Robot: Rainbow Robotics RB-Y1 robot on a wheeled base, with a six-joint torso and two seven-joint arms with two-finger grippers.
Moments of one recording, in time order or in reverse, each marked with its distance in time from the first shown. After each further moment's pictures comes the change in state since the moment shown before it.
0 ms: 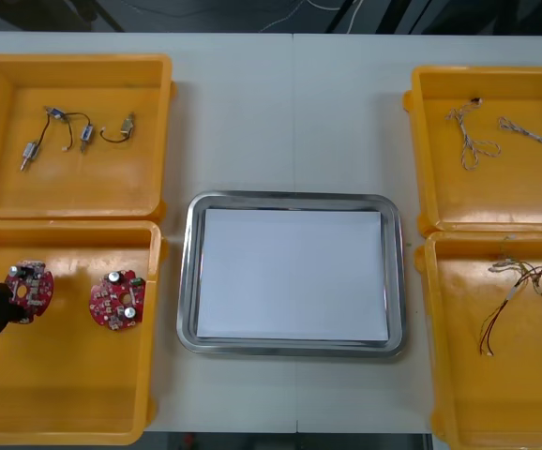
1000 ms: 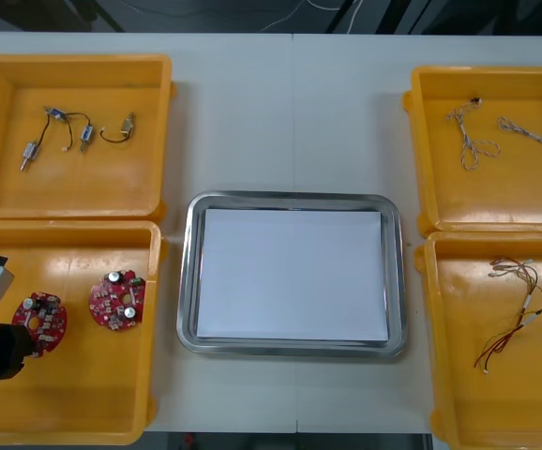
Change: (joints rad) right arm 0.231 -0.056 -0.057 -0.107 -0.054 -0.132 0.000; left arm 0.128 0.000 -0.102 -0.104 -0.187 -0.119 0.000
